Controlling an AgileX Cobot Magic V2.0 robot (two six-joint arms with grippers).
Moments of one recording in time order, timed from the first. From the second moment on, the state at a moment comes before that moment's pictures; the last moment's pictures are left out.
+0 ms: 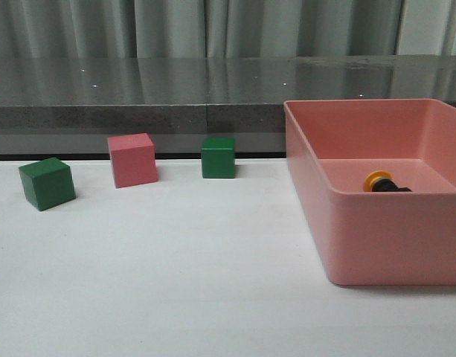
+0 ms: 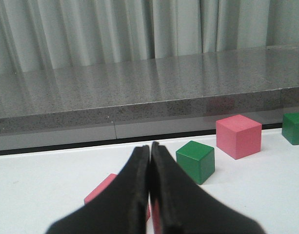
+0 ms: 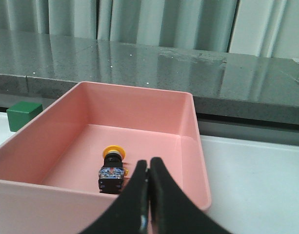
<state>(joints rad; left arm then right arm) -0.02 0.00 0.00 0.03 0.05 0.02 0.08 0.07 0.03 0.04 -0.04 -0.12</state>
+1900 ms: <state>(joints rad) -0.02 0.00 0.00 0.03 0.05 0.02 0.08 1.28 -0.98 0.21 0.58 -0.15</state>
